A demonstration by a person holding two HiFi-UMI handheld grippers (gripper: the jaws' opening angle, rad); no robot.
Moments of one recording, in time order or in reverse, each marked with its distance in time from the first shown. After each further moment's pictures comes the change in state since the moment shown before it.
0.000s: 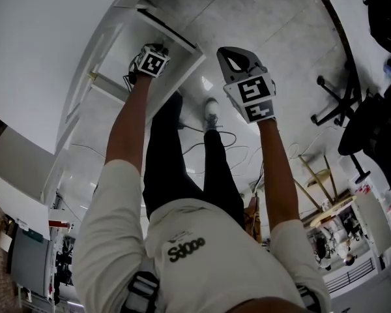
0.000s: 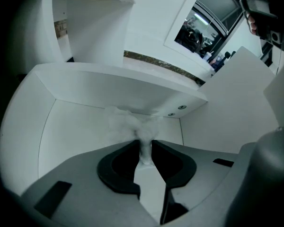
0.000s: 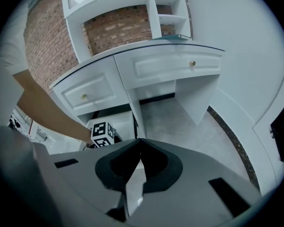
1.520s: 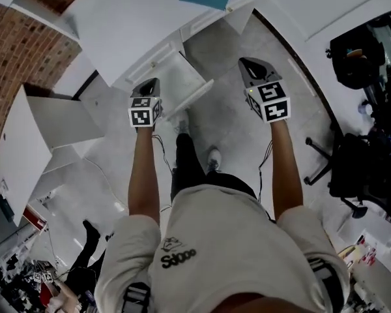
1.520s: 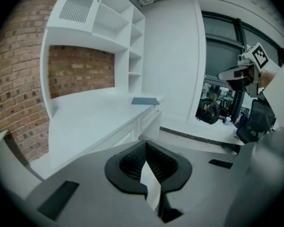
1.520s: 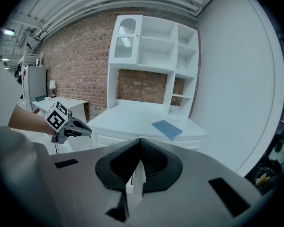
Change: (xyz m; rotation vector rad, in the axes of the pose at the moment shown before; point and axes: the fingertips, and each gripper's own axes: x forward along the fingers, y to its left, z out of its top) left arm -0.511 -0.188 -0.010 -0.271 -0.746 0.514; right arm -0.377 0.104 0.127 -0.301 -0.437 -0.104
